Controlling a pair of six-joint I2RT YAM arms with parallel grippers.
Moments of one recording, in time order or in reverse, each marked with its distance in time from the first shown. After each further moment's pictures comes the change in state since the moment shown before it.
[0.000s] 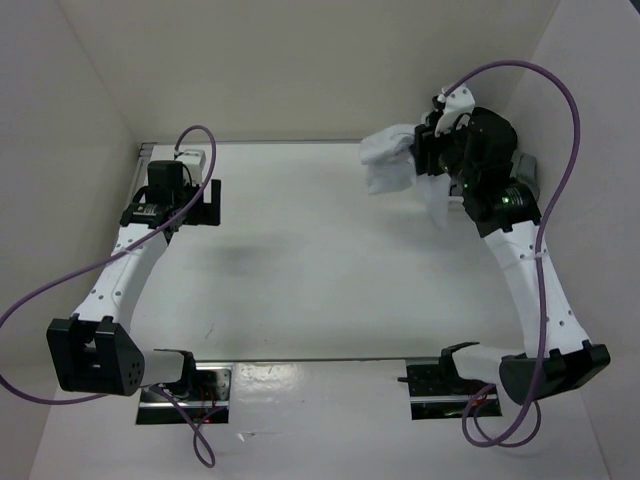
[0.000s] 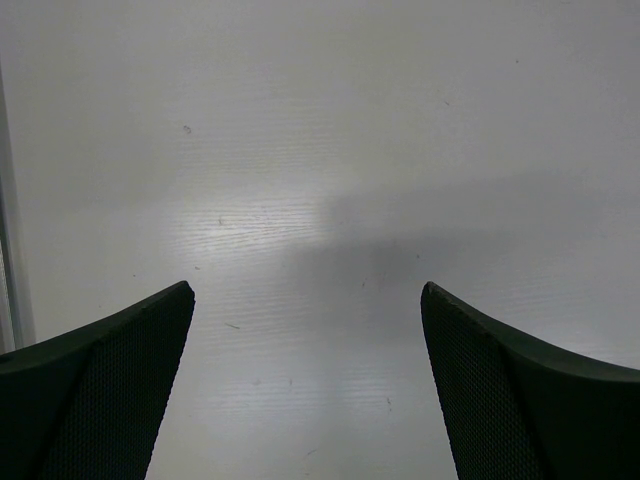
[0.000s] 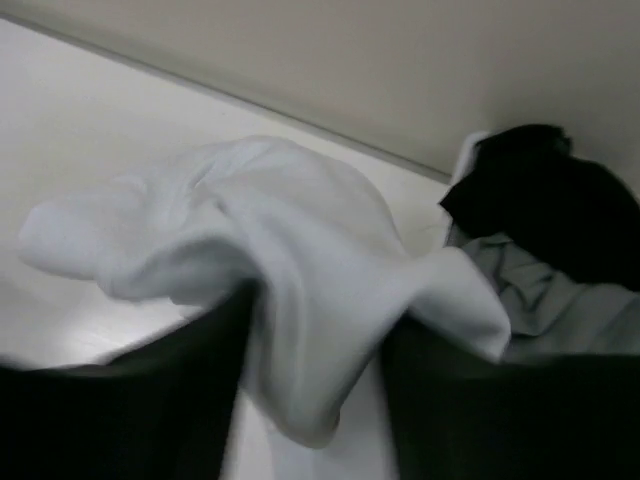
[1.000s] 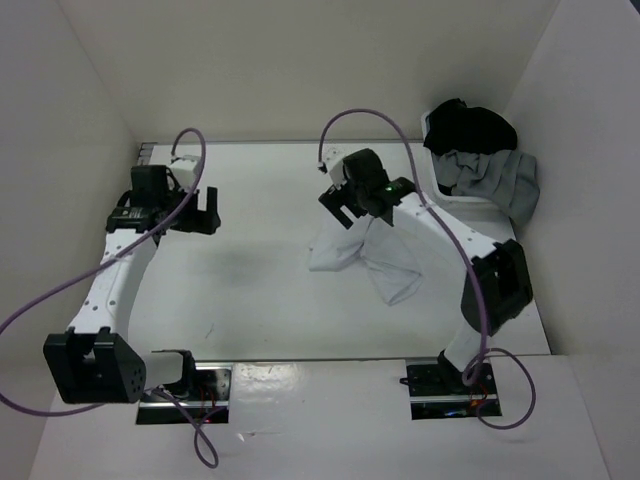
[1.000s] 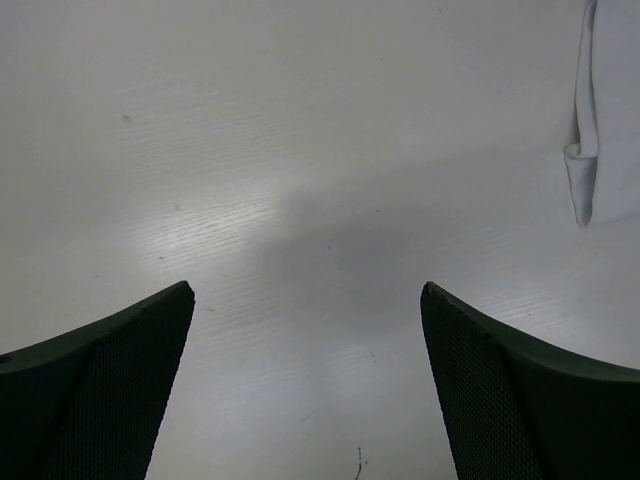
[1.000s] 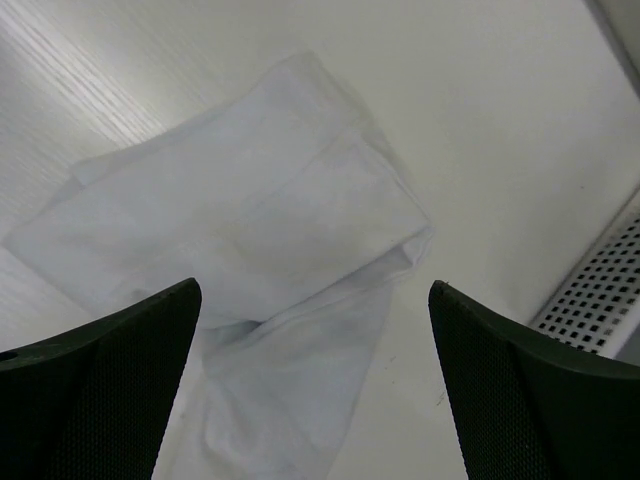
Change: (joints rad) left arm 0.058 -0.018 0.000 -0.092 0.237 0.100; right arm 0.354 0.378 -0.108 -0.012 0.175 -0.188
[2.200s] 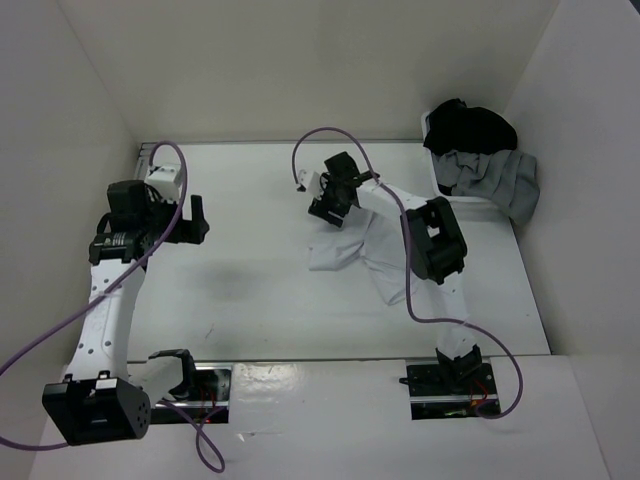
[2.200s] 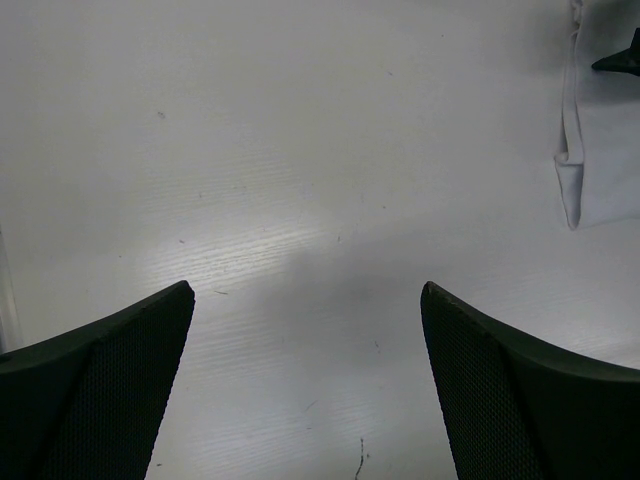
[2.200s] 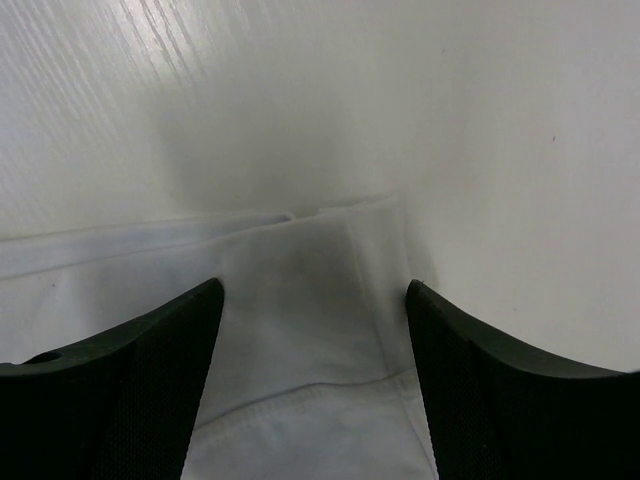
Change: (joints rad) left arm 0.116 -0.226 -0.099 0.010 0.058 0.002; right arm -0.071 0.597 0.295 0.068 -0.257 -0.410
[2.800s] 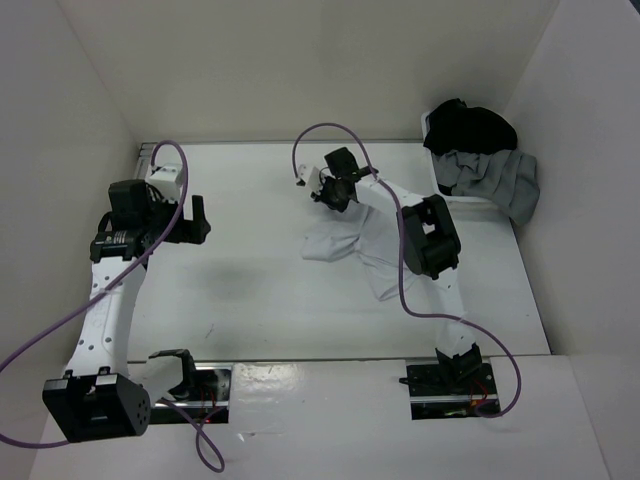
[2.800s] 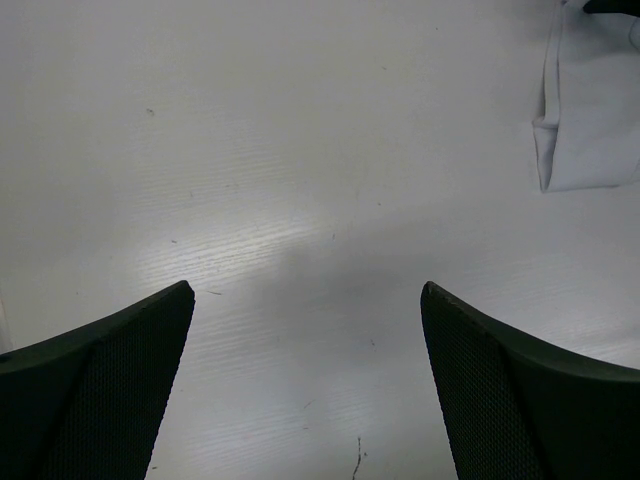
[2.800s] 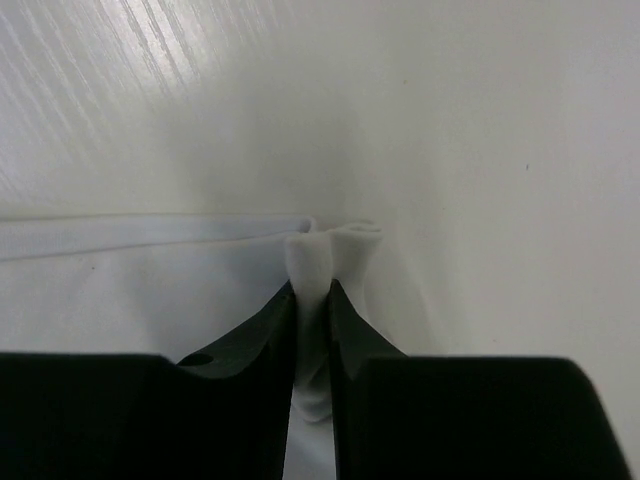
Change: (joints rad) left arm 0.000 0.015 0.000 0.000 0.014 0.002; right arm -0.018 0.085 0.119 -0.034 -0.034 0.000
